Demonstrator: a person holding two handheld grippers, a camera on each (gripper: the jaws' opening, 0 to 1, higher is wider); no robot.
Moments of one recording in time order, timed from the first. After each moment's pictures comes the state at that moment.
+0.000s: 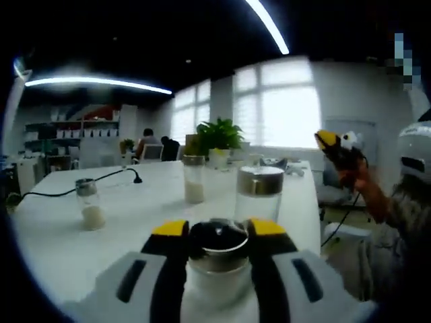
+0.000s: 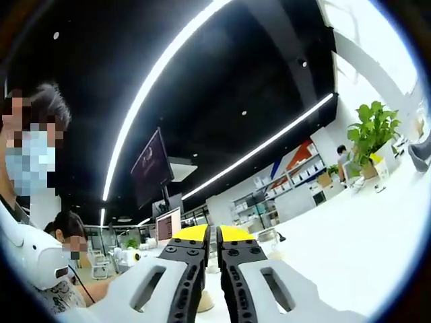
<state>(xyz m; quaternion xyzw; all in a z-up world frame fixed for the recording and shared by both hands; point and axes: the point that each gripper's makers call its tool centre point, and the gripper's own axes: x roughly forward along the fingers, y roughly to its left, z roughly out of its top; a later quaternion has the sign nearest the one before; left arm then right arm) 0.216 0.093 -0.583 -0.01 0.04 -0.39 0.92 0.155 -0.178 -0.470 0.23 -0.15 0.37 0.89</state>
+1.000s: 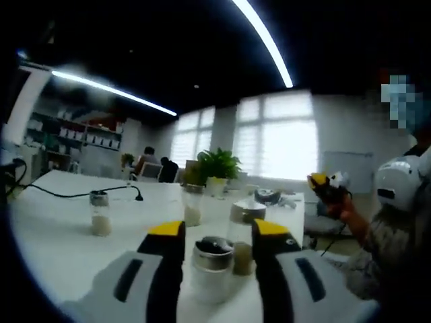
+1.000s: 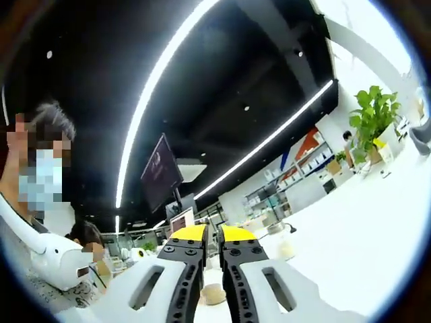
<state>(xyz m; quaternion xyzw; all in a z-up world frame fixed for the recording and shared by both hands) 0.188 0.119 -0.545 -0.07 -0.02 -0.38 0.92 0.145 -0.187 -0.479 0.24 -0.13 0.41 0.87</state>
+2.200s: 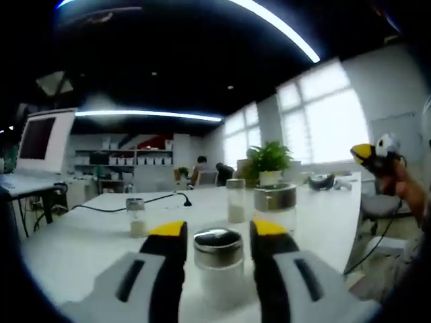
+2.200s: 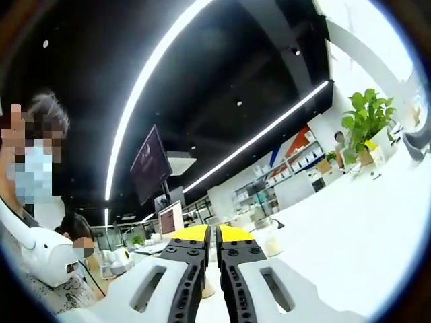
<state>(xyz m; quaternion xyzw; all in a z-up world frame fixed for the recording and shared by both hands) 0.199 0.108 -0.561 0.01 -0.06 -0.21 0.98 0.154 -0.188 -0.491 0.24 -0.11 0.38 0.89</state>
